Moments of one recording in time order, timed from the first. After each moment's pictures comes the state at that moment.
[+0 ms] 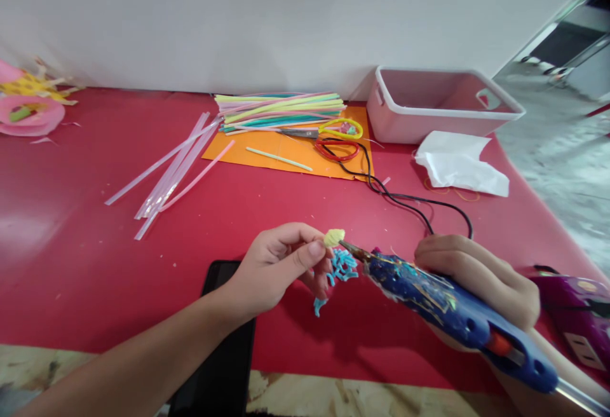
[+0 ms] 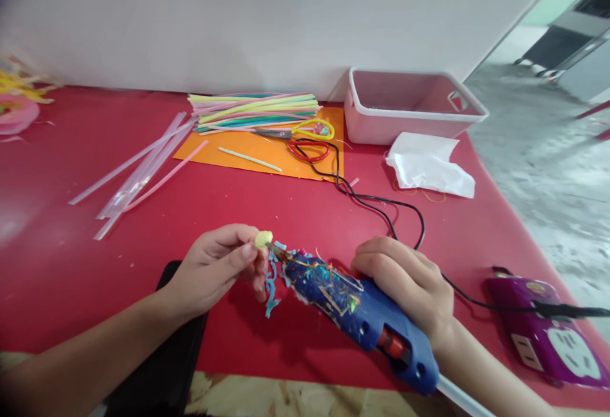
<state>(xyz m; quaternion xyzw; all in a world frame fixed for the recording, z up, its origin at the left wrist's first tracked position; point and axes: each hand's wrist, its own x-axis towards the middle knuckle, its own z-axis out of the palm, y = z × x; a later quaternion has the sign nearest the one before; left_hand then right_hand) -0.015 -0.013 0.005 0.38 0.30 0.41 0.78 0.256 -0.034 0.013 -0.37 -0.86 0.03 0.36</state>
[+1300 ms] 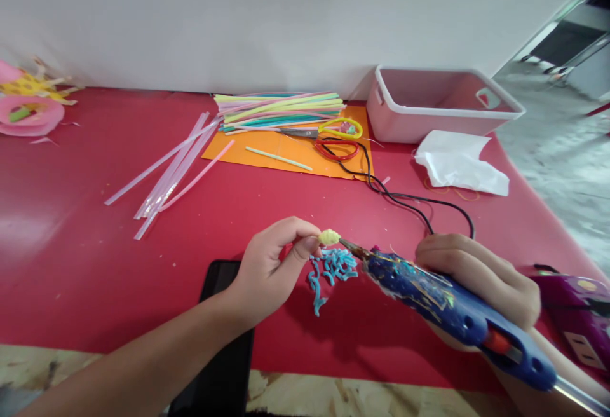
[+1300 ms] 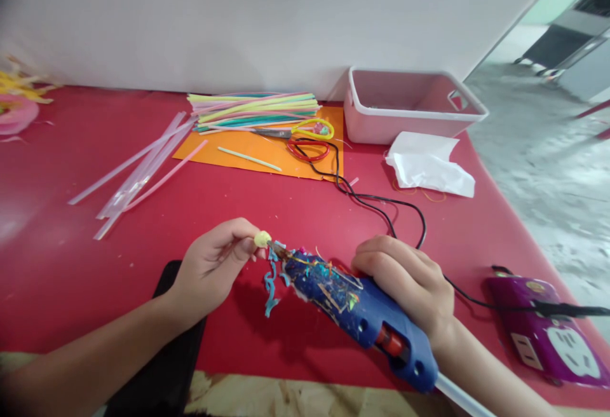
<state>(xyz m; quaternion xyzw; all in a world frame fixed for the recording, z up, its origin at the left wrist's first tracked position) -0.019 -0.015 -0.002 0.65 0.40 0.45 0.46 0.255 -0.034 0.012 -0.37 -0.86 0.03 0.36</state>
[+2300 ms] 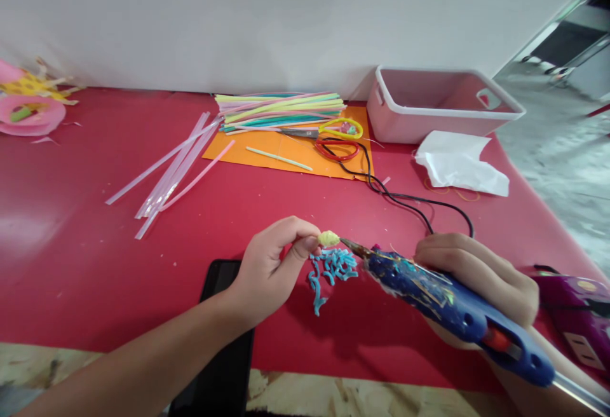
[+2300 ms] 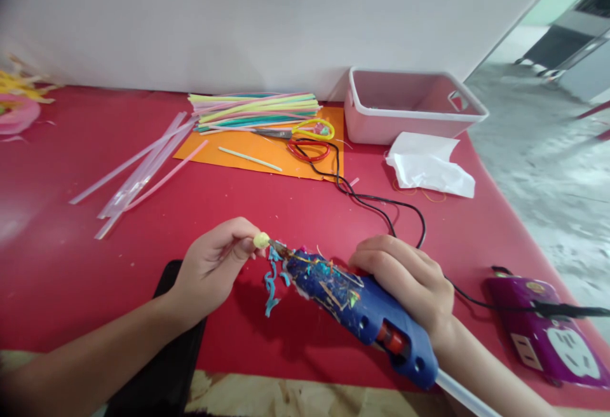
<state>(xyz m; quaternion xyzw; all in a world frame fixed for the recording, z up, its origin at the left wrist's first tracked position) -0.018 -0.014 -0.004 0.67 0.38 0.47 0.43 0.255 -0.035 0.010 -0.37 -0.85 0.03 0.38</state>
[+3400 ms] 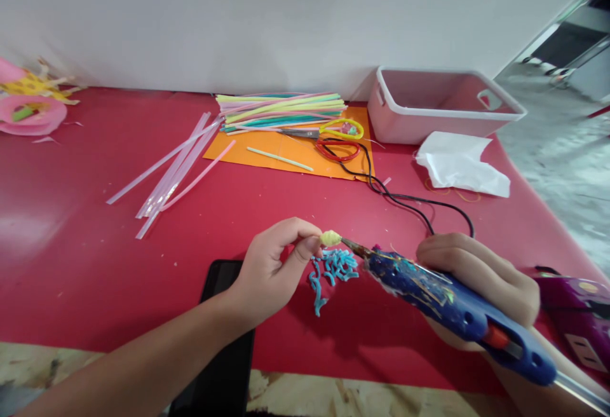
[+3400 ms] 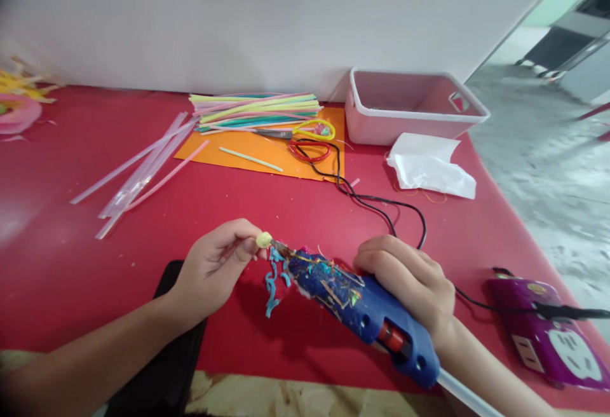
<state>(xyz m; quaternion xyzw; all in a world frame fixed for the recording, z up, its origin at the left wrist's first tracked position) -0.018 -0.016 -0.005 0.66 0.39 0.46 0.45 0.257 -0.033 0.012 -0.37 -0.85 0.04 0.37</state>
